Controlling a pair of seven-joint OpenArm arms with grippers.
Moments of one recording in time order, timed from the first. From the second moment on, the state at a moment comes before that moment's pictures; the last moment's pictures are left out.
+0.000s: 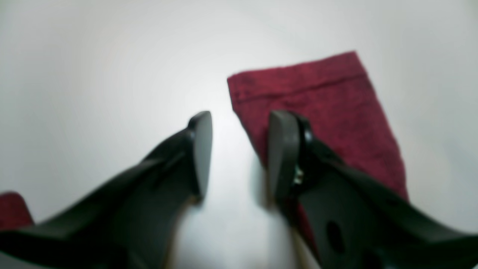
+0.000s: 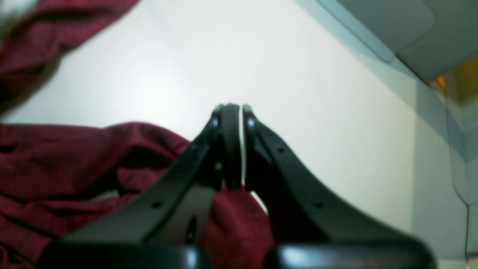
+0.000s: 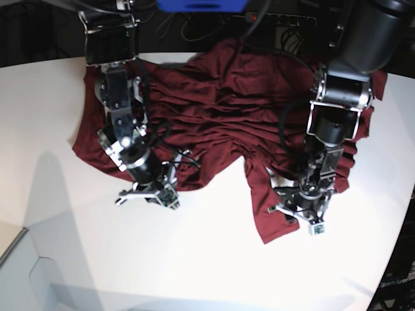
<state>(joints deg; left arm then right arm) -36.2 -8.3 9.3 23.6 -24.1 0.6 1.4 7.2 -1.8 -2.4 81.8 -28.2 26.3 -9.0</state>
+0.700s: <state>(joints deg) -33.8 -5.7 8.8 23.9 -14.7 0.1 -2.7 -2.4 1.9 -1.4 92.9 -28.0 26.4 -9.3</state>
